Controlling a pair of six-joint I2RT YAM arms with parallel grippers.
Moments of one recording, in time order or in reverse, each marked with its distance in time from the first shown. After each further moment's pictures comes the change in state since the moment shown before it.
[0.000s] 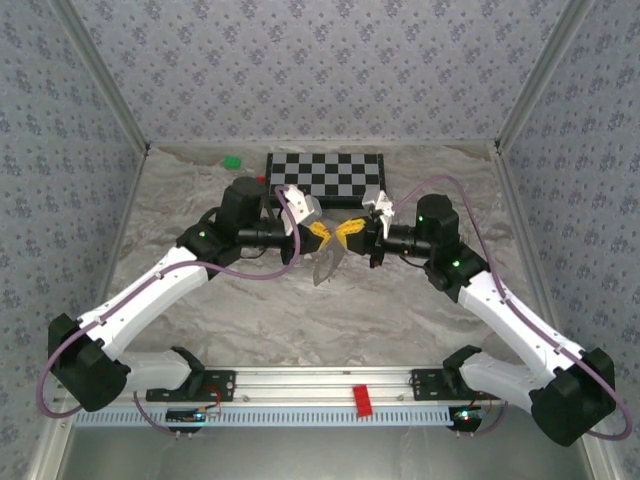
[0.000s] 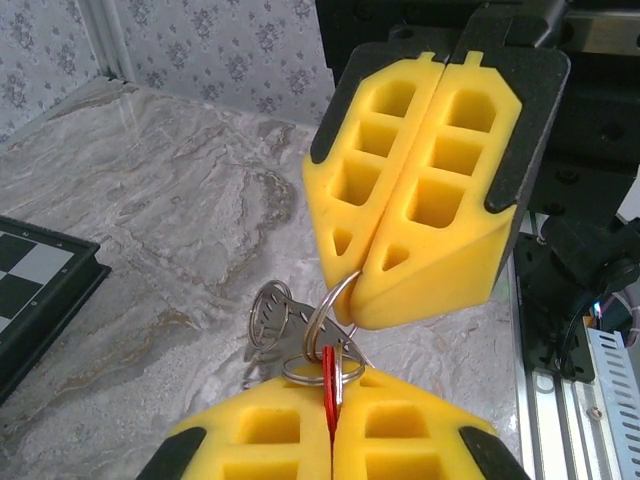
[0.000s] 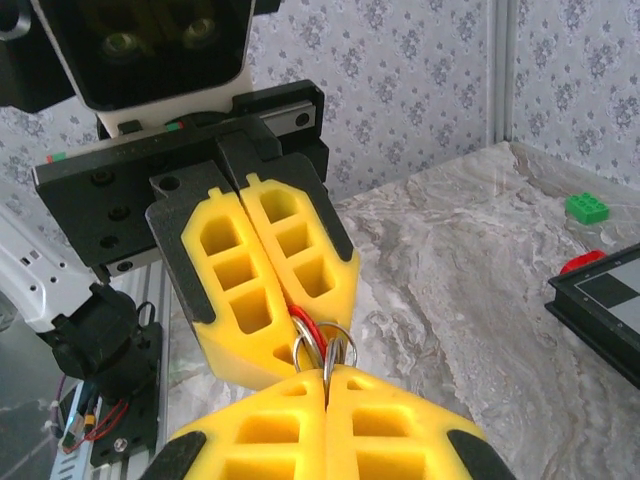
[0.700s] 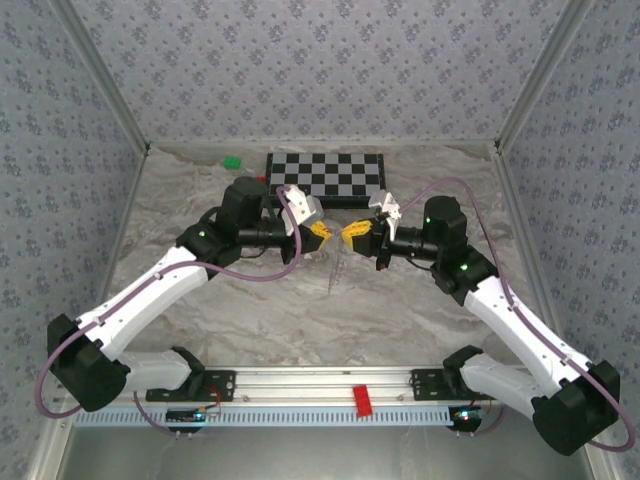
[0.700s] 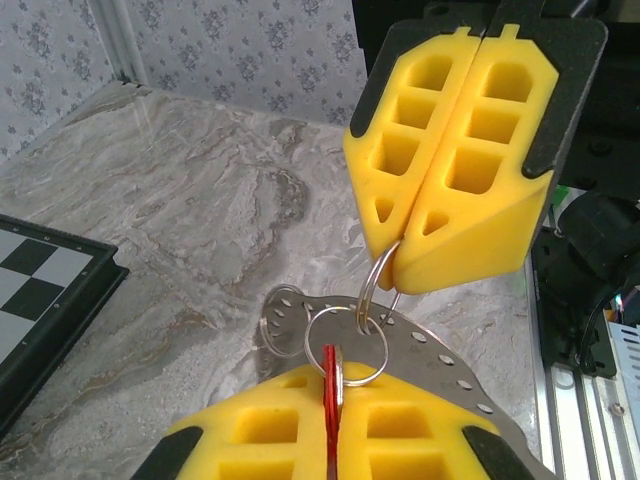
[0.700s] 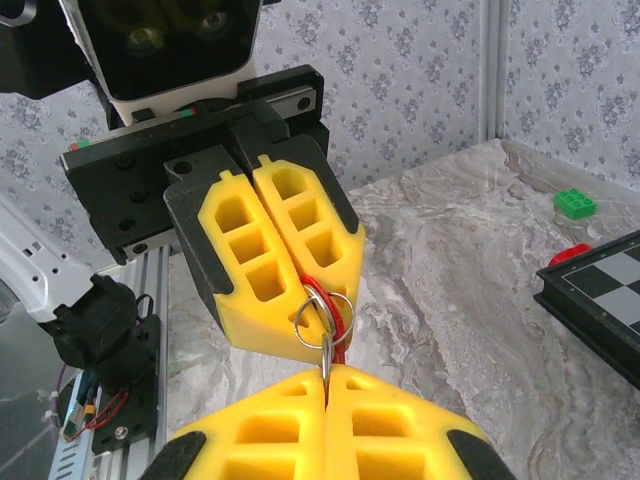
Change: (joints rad) left arm -0.008 -0.001 0.017 -0.023 -0.037 0.031; right arm -0.032 -0.045 0.000 -0.057 -0.012 -0.023
